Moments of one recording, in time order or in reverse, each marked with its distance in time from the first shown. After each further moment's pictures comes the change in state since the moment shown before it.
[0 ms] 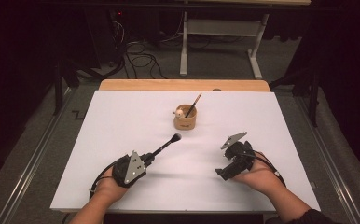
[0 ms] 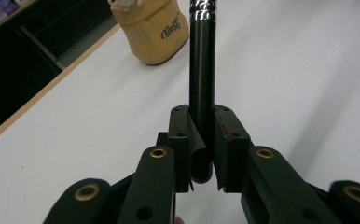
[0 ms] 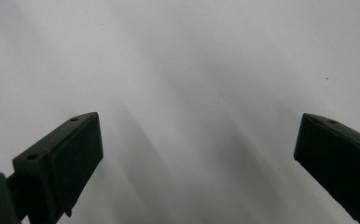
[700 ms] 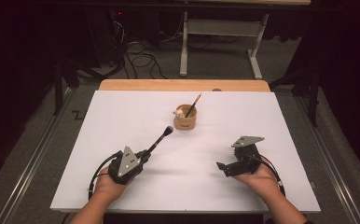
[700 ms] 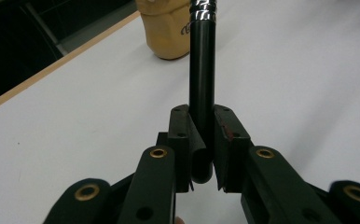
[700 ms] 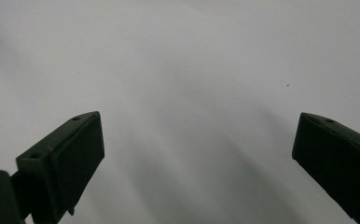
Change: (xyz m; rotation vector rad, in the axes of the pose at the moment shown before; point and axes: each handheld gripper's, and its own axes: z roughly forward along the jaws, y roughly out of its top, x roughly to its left) left arm 0.012 -0.007 -0.001 -0.012 0.006 -0.125; right arm -0.009 -0.025 0.002 -0.248 -0.022 0.162
